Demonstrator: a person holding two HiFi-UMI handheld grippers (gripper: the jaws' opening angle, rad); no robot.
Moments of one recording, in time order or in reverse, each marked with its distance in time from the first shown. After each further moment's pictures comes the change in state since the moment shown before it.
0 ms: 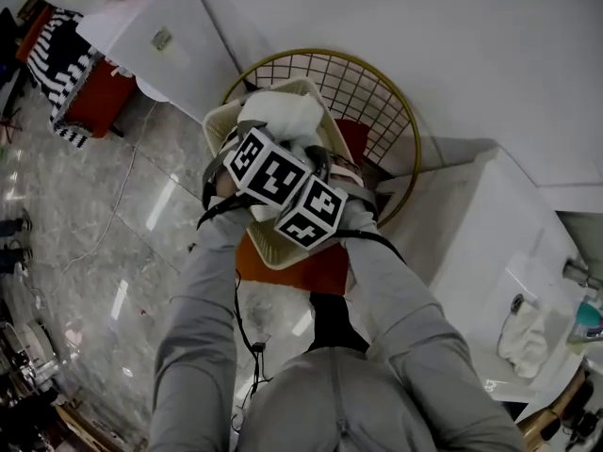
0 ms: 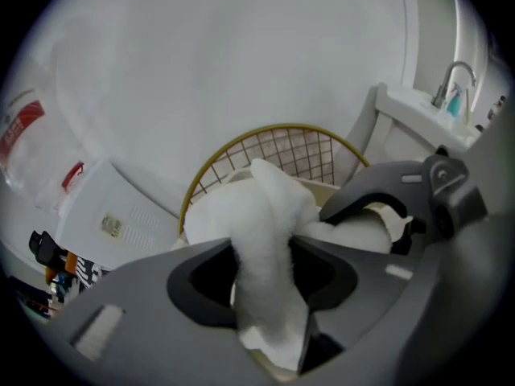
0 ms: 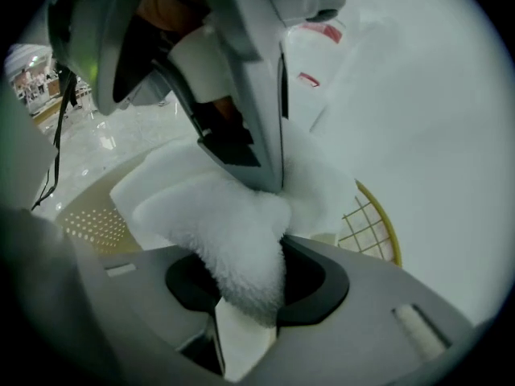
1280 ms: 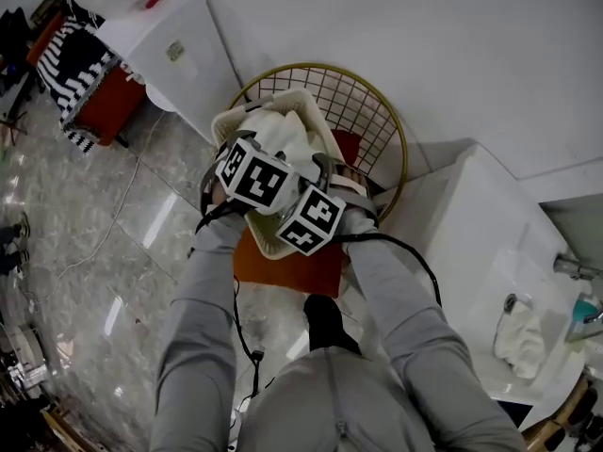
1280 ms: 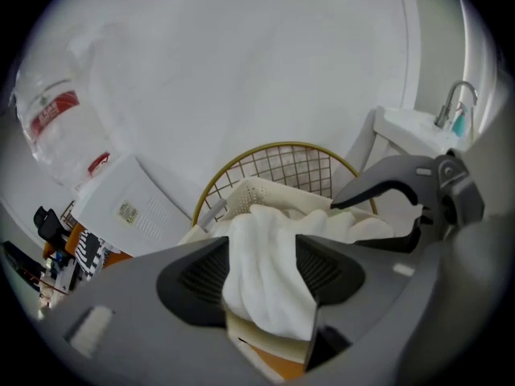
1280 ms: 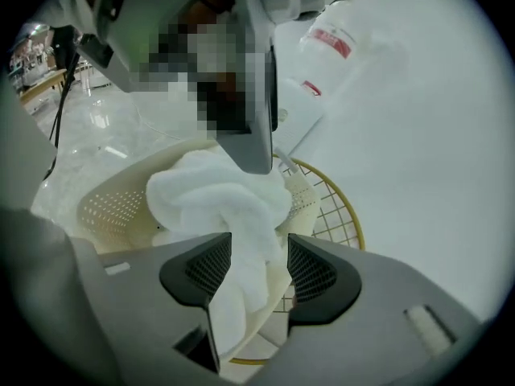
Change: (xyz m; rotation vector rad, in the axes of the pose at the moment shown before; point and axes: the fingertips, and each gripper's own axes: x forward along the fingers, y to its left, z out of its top) left arm -0.047 -0.006 -0.010 -0.105 -0.088 0.037; right arm -0.047 0.005 -0.007 -0.084 0.027 -0.094
